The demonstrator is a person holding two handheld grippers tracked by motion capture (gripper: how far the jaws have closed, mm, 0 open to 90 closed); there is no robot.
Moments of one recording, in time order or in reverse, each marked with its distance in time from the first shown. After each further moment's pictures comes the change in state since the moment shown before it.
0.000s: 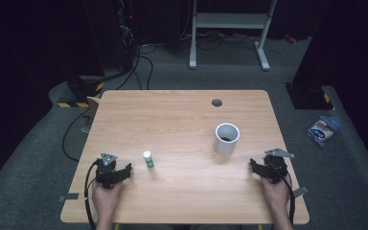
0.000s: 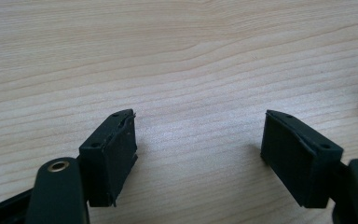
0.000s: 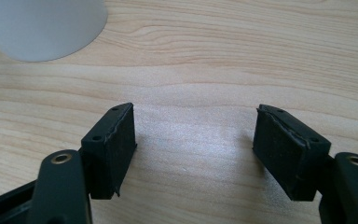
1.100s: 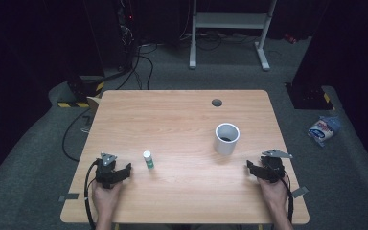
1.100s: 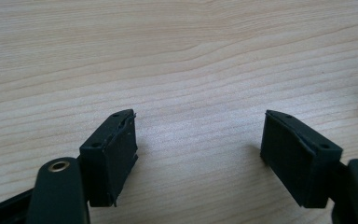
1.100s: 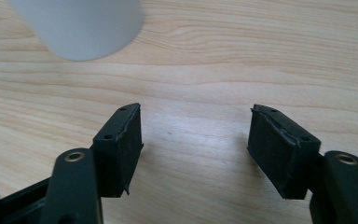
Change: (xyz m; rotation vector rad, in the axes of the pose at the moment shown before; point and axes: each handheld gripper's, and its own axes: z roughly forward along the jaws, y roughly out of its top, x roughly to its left) left arm 0.000 0.000 0.000 0.002 -0.001 -0.004; right arm 0.012 0.002 -0.008 0.003 0.085 0.003
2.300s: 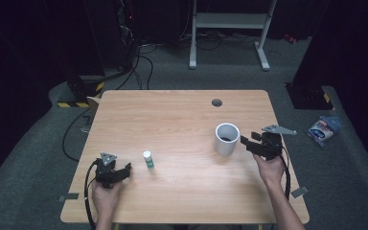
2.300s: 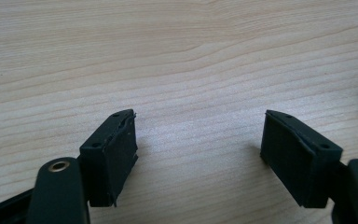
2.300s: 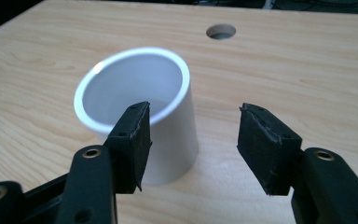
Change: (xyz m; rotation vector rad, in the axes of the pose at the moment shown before) left arm 0.000 0.000 0.000 -0.003 0.004 -0.006; right arm 0.007 0.084 -0.017 -0.165 0.169 -0.002
